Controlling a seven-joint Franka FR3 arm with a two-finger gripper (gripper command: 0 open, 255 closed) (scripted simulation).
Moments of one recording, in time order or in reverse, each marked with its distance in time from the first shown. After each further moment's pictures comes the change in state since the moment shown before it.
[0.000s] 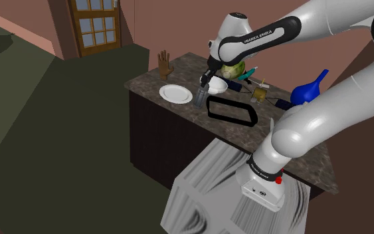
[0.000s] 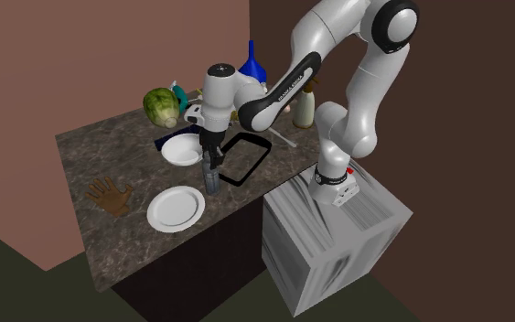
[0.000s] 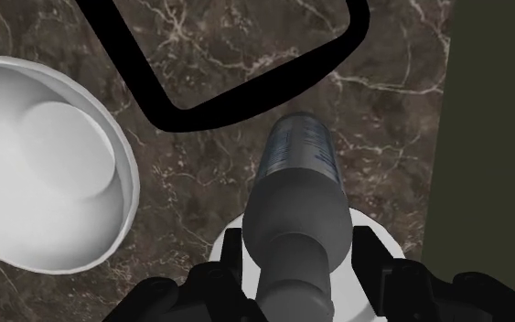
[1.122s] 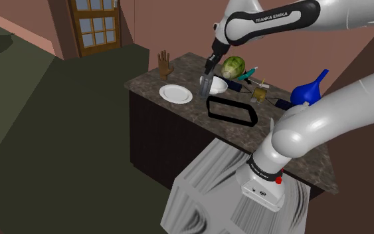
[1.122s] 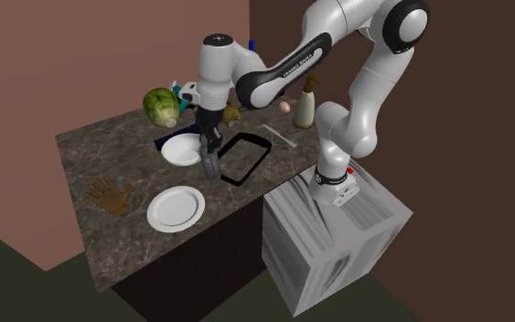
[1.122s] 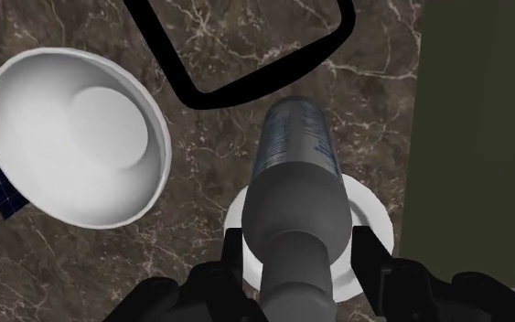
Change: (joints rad) arm 0.007 -0.097 0.020 0.116 0.020 -0.213 -0.018
